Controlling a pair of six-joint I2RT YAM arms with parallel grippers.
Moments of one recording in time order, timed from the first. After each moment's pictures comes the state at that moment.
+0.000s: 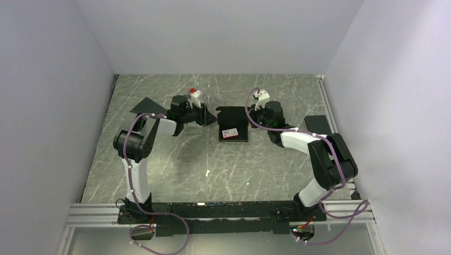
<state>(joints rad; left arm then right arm) -0.32 2.01 1.00 0.65 0.74 -0.27 0.38 1.60 0.77 0.42 -0.17 0.08</state>
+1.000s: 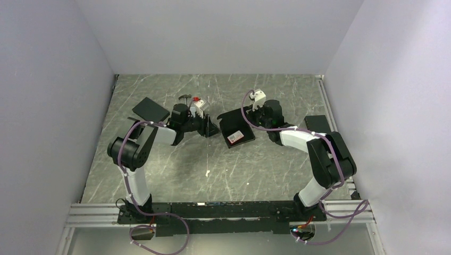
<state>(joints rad) -0.39 1.89 0.83 0.68 0.76 -0.23 0.38 1.62 0.80 0.39 -0.18 -0.06</state>
